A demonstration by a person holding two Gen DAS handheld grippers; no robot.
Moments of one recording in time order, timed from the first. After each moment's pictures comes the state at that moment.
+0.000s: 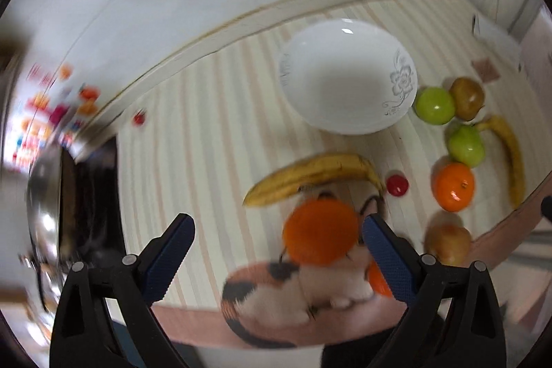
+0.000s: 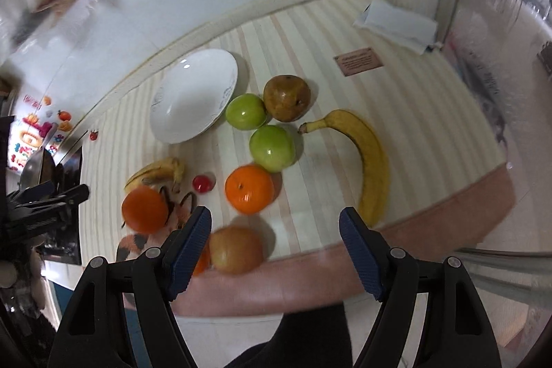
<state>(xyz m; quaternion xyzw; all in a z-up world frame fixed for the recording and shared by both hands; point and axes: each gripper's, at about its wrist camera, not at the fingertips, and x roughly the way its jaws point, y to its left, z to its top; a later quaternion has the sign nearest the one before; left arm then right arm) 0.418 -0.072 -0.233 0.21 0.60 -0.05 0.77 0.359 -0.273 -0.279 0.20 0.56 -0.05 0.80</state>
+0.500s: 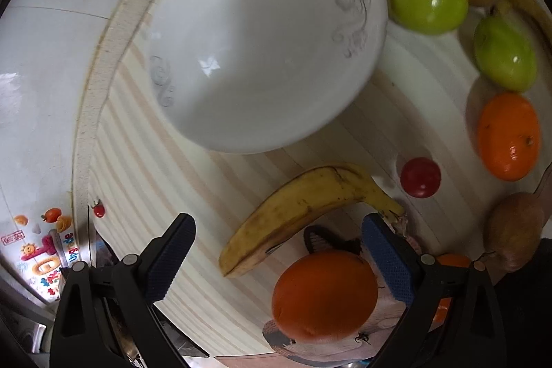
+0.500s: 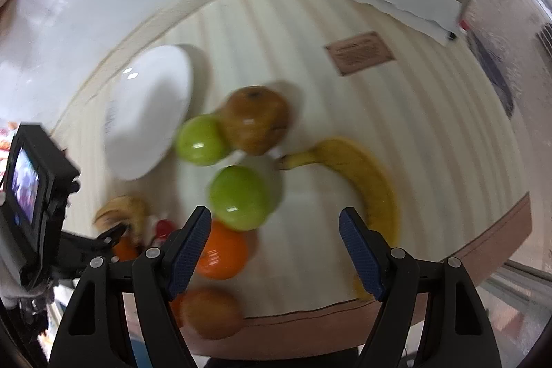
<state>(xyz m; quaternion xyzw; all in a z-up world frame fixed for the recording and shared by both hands) 0.464 -0.134 -0.351 0.41 0.65 -0.15 0.62 0.430 -0.317 -0.346 0.20 0.61 -0.10 0.76</state>
